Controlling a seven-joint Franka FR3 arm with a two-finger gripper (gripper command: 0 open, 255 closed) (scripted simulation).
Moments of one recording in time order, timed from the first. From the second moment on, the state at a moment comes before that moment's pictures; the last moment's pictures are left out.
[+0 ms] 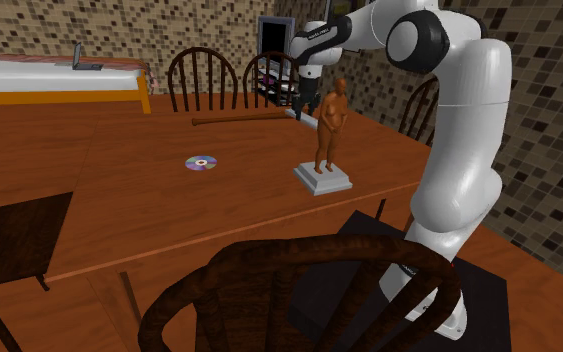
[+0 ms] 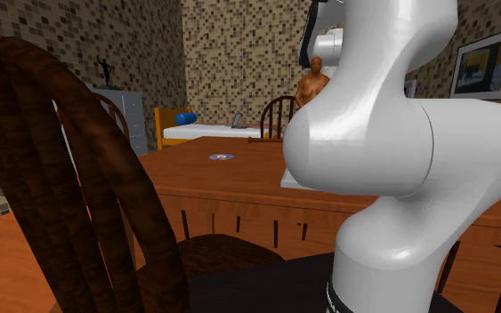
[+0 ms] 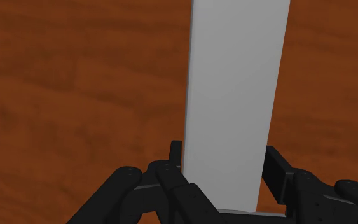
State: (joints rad) arm -0.32 0.30 -0.17 -1.63 0.04 1.93 -0.21
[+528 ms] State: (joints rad) arm -0.33 0.34 -0.17 -1.67 0.05 2.02 -0.23
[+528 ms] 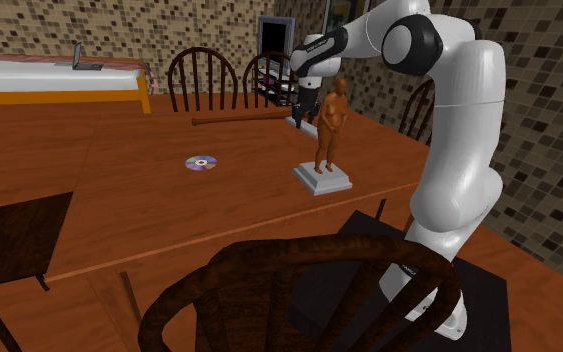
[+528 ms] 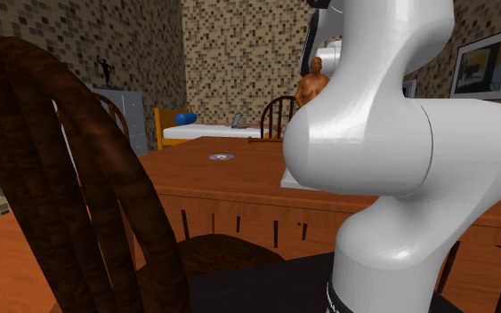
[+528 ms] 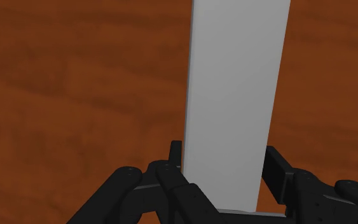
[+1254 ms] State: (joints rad) arm -0.33 0.39 -0.17 -1.75 0.06 2.14 -0.23
